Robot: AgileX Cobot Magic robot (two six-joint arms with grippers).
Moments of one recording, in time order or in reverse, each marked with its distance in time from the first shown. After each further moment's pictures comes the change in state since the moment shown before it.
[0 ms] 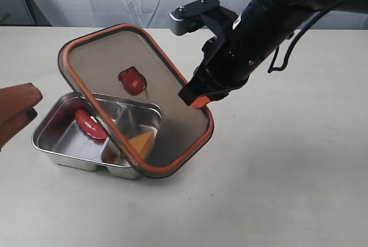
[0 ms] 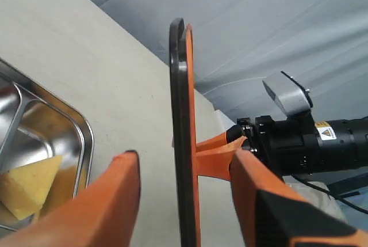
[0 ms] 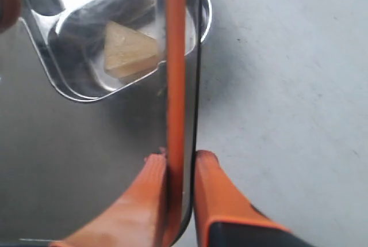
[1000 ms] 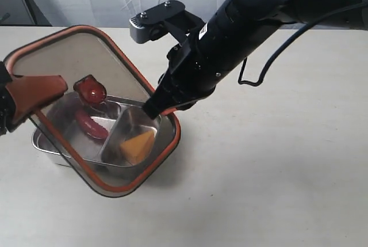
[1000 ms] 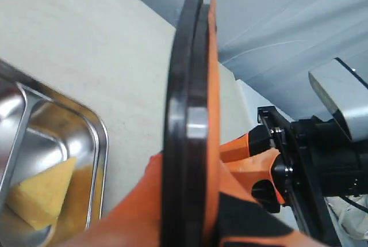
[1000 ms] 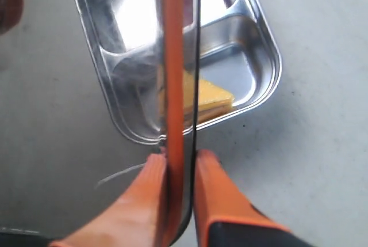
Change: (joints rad) left arm 0.000 0.304 -0.137 -0.006 0.069 0.181; right arm 0.129 0.000 -0.010 0.043 -0.091 -0.004
